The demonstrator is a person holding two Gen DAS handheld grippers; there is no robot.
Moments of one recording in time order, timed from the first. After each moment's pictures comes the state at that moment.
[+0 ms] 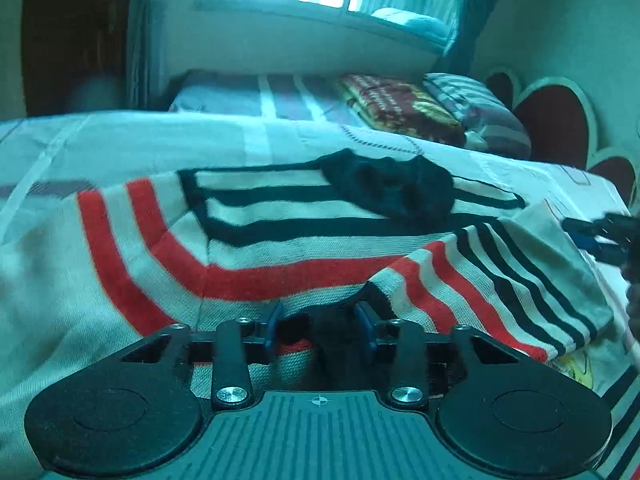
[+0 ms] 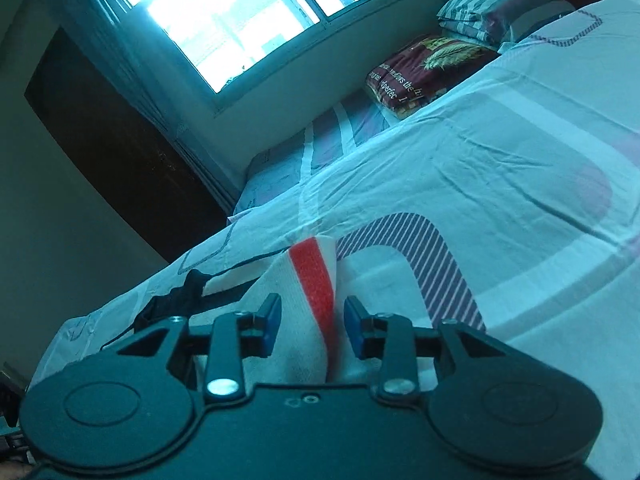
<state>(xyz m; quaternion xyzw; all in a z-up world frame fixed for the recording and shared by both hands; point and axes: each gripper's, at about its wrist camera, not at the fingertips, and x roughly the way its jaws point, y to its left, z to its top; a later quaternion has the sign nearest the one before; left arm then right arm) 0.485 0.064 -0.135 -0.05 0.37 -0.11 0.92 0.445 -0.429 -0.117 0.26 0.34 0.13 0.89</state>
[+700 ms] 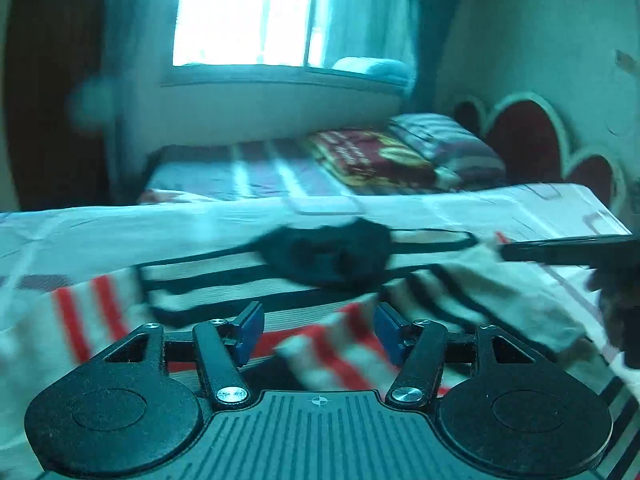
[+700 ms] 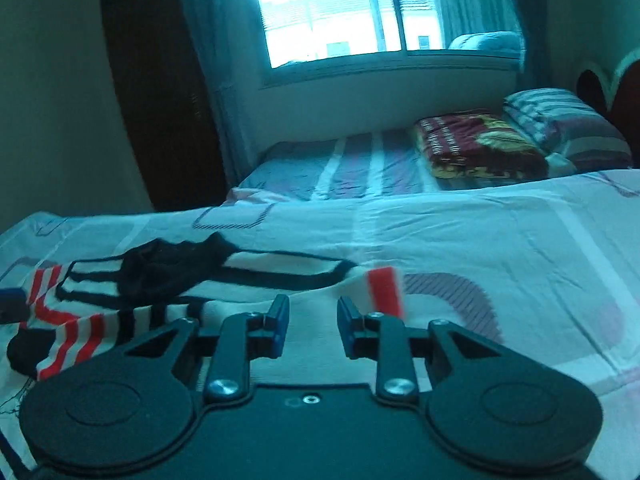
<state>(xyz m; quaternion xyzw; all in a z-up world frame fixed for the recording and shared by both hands) 0.468 0.003 -0.099 -0.01 0.28 -0.13 0.95 0.427 -0.334 -0.085 0.04 0.30 0.19 0.93</state>
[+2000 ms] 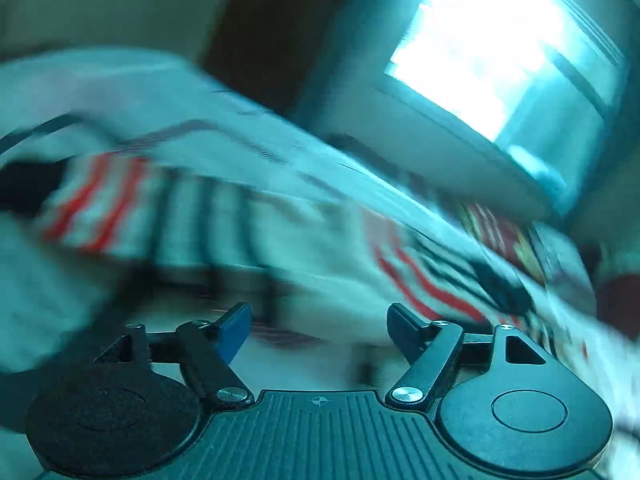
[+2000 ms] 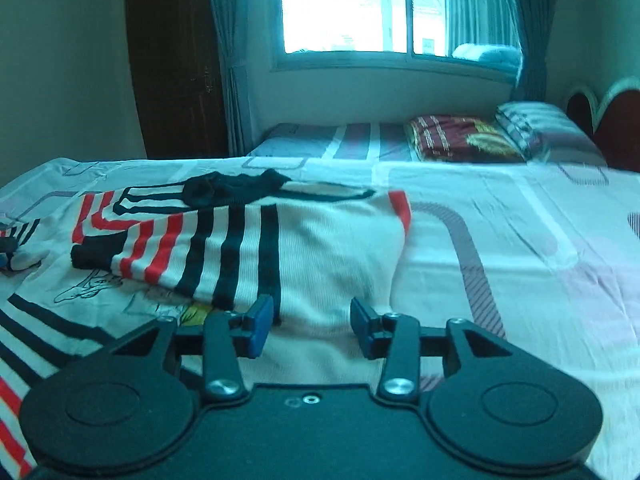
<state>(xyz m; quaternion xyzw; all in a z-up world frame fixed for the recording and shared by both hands) 0.290 0.224 -0.123 -0.28 0.25 0.14 0.92 0.270 -0.342 -0.067 0.02 0.32 0.14 0.94</state>
